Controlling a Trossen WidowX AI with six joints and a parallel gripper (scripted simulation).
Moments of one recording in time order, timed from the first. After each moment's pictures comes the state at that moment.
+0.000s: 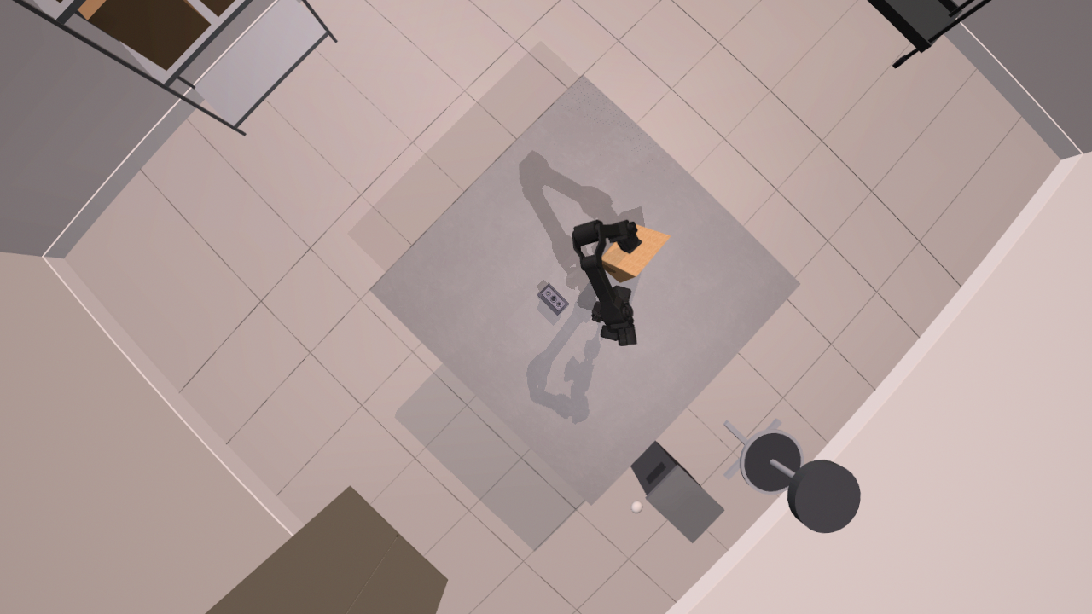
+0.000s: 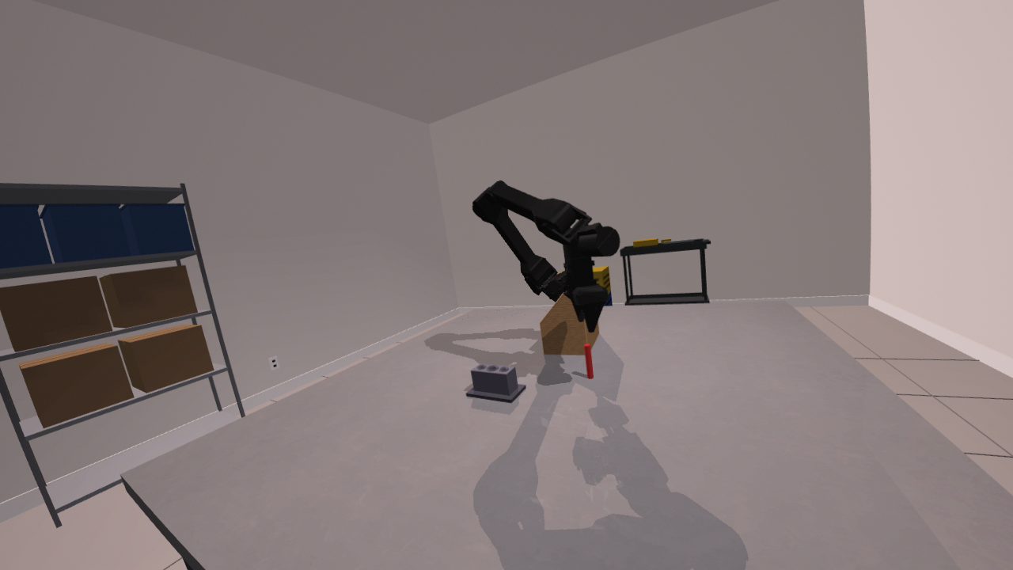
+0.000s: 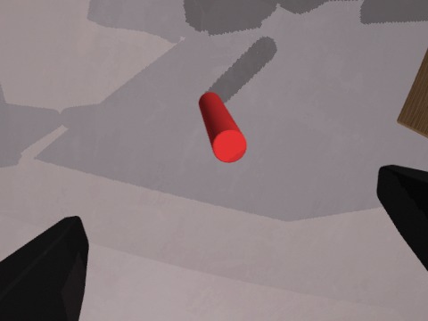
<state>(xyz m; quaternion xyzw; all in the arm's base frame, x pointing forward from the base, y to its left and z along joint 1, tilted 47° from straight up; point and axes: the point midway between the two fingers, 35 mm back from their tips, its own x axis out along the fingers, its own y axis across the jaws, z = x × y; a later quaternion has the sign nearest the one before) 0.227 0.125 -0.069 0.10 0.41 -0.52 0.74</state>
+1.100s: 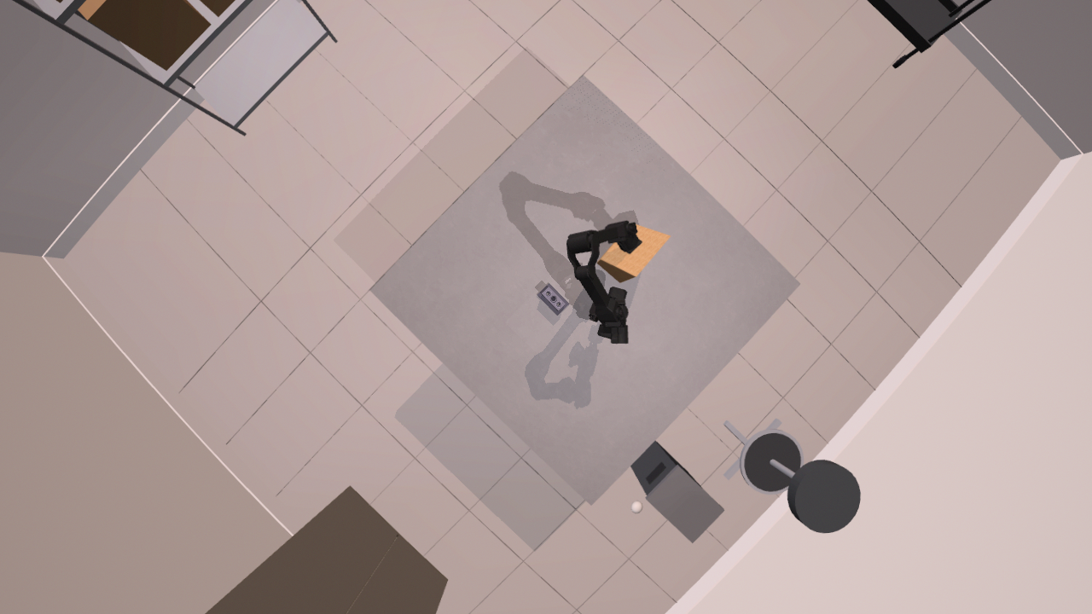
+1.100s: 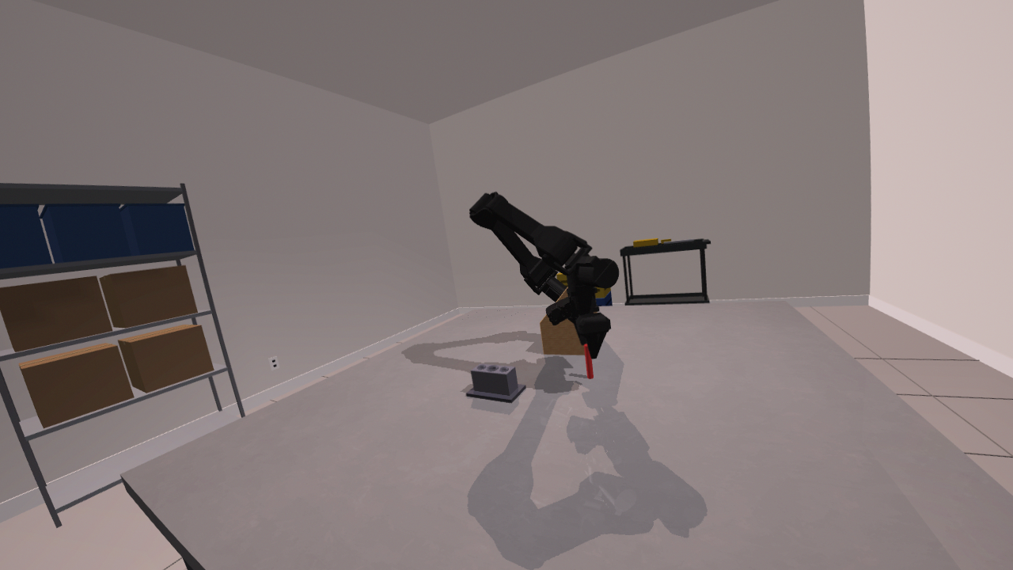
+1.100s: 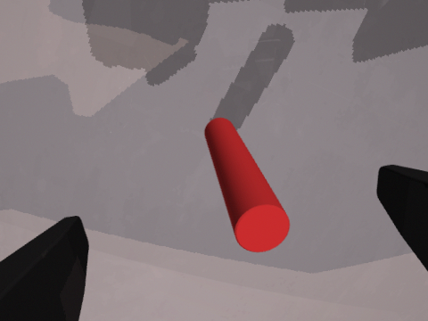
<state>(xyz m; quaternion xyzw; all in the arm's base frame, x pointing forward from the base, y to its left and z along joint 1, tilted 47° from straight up) 0.234 0.082 -0.110 0.10 0.40 -0.52 0.74</state>
